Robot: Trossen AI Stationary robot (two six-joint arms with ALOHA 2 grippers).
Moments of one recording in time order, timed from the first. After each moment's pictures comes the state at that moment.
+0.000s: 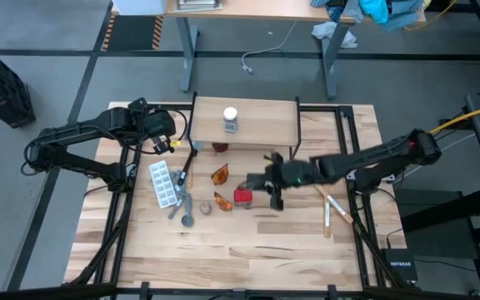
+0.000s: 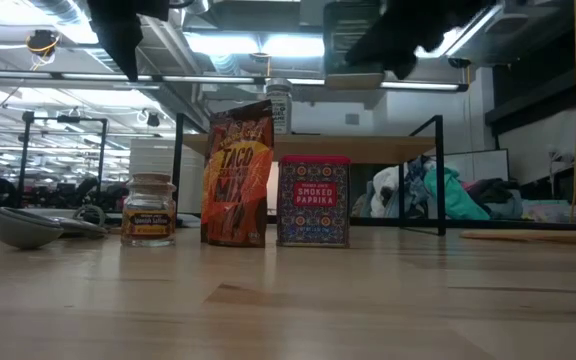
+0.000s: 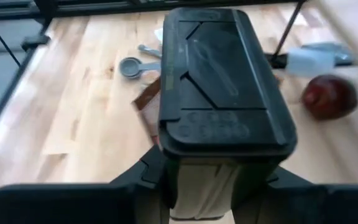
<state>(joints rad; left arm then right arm) 0.25 1.13 1.24 -1.35 -0.71 -0.13 0.18 1.36 0.90 -0.11 0.15 0.17</state>
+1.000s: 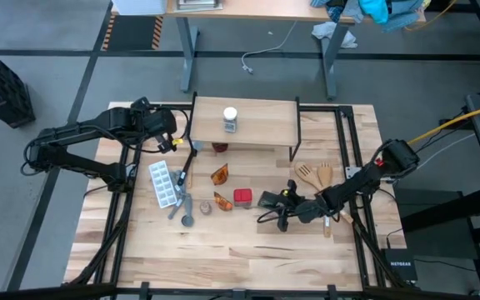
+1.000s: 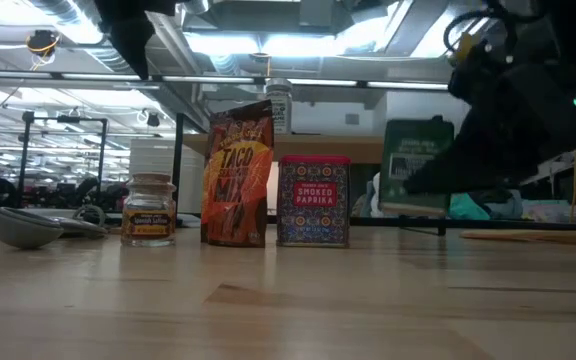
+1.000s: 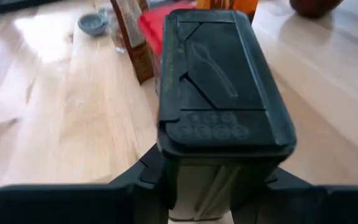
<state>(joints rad) 0.25 1.13 1.24 -1.26 -0.70 -0.14 0.48 1.66 0.42 0.66 0.61 0.52</state>
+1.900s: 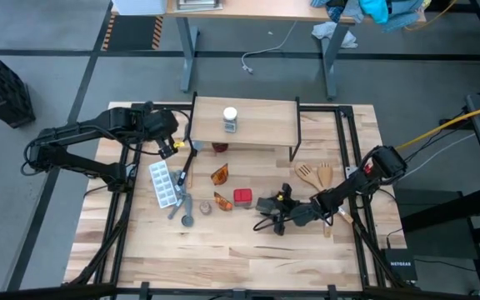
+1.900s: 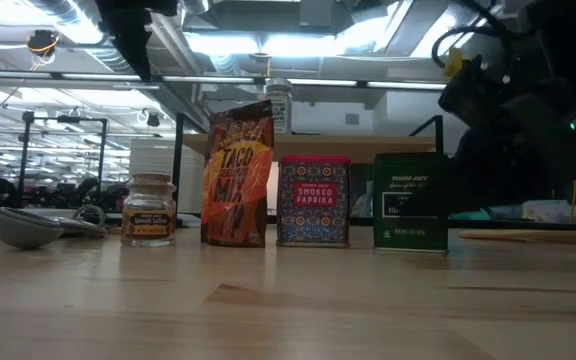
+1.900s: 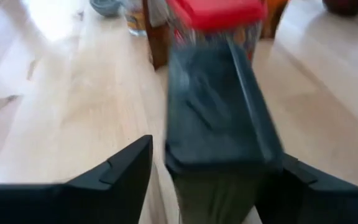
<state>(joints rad) 0.25 1.13 1.24 -1.24 -0.53 -0.10 0.48 1.79 0.46 0.76 0.58 0.44</state>
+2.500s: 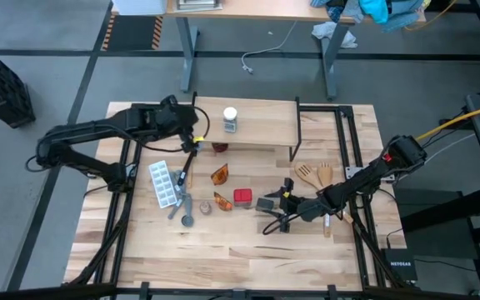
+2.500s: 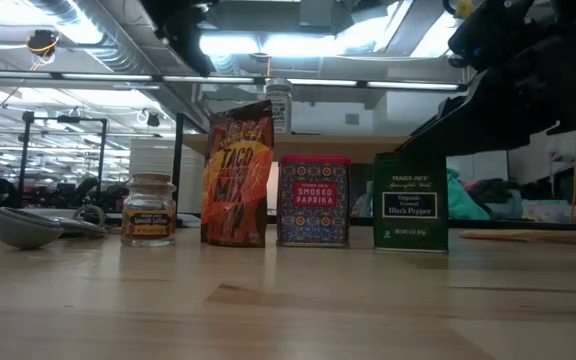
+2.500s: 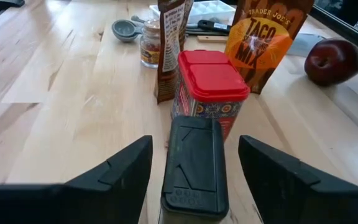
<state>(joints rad) 0.25 1.23 1.24 -0.84 -0.54 0.07 0.48 1.56 0.46 0.59 0.58 0.20</state>
